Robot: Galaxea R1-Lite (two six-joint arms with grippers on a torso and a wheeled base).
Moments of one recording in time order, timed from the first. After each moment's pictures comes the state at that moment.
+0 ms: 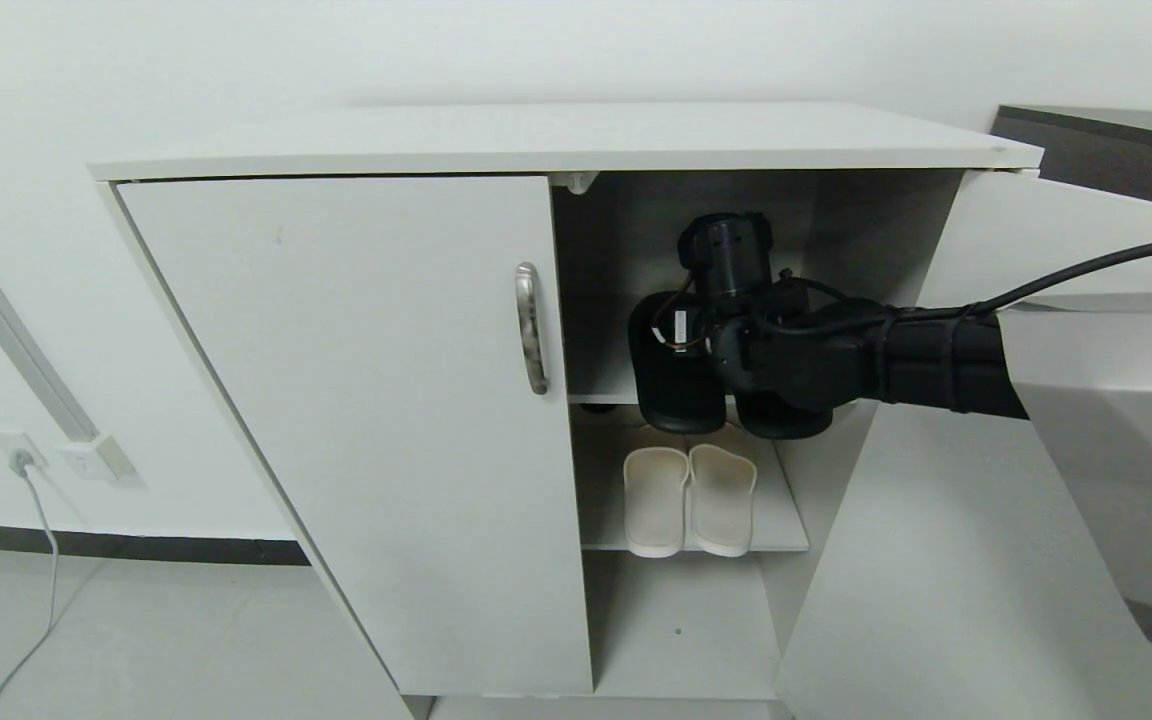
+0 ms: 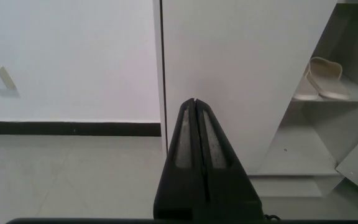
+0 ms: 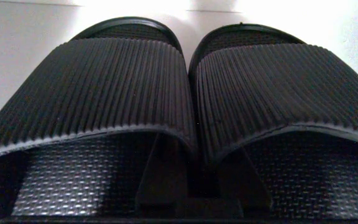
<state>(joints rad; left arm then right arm) 0.00 0.00 0.00 0.00 0.03 0.00 0.64 2.28 -2.00 0.00 -0.68 0.16</state>
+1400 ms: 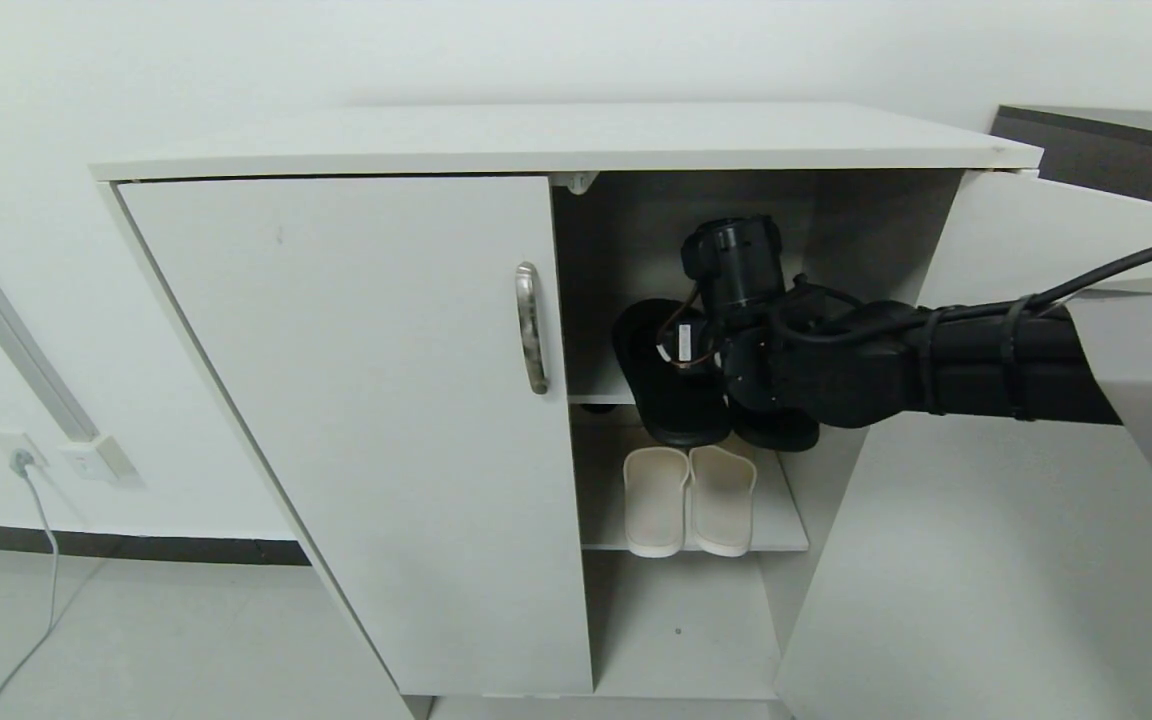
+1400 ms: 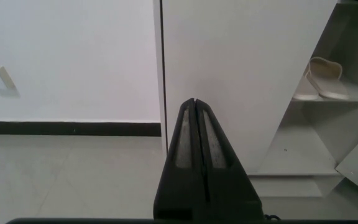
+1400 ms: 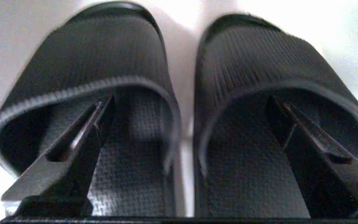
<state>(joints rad) 0.00 0.00 0.00 0.00 0.03 0.00 0.69 2.16 -1.81 -0.02 -0.69 0.21</state>
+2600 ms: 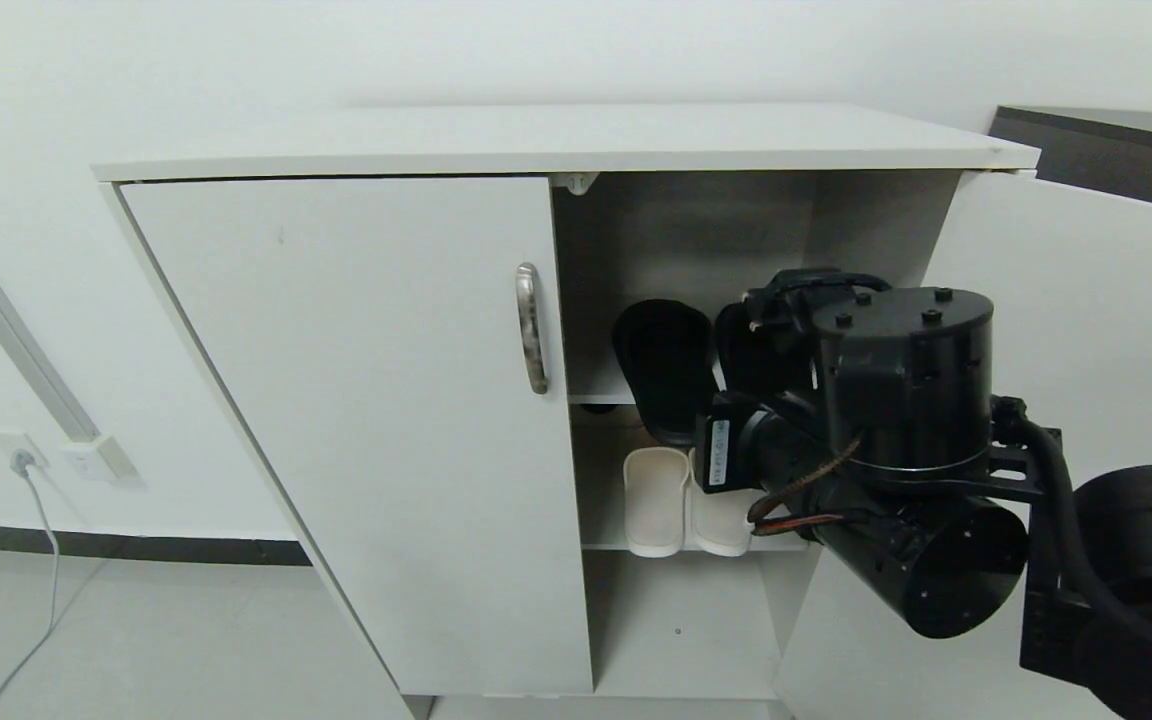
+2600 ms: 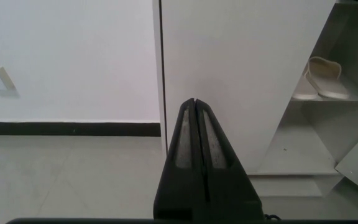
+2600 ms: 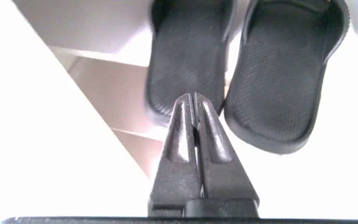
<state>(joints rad) 0.00 0.00 0.00 0.00 0.02 0.00 0.94 1.72 -1.03 -0.47 -0.66 0.23</state>
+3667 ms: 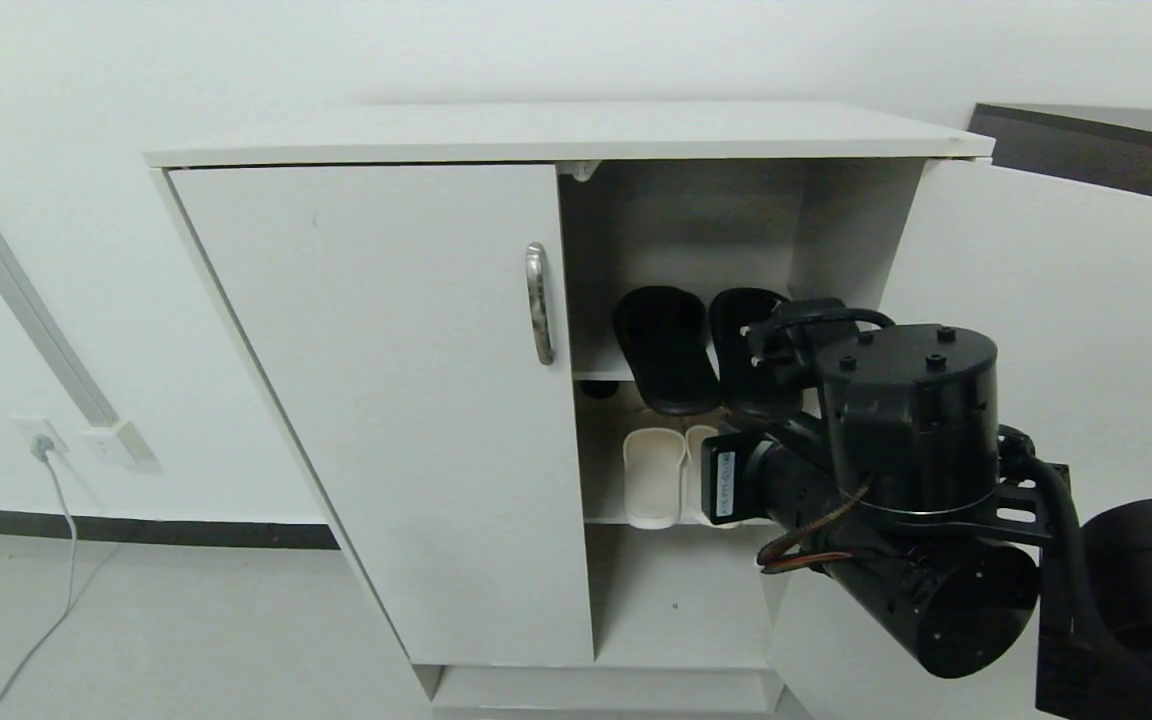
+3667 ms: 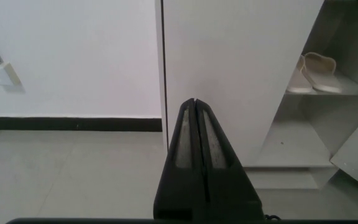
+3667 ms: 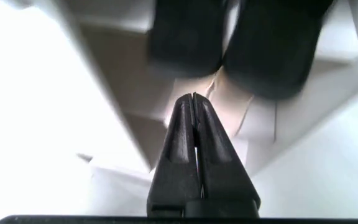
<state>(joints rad) 0.00 0.00 0.00 0.00 0.02 0.00 0.94 1.71 -0.97 -0.48 -0.67 0.22</state>
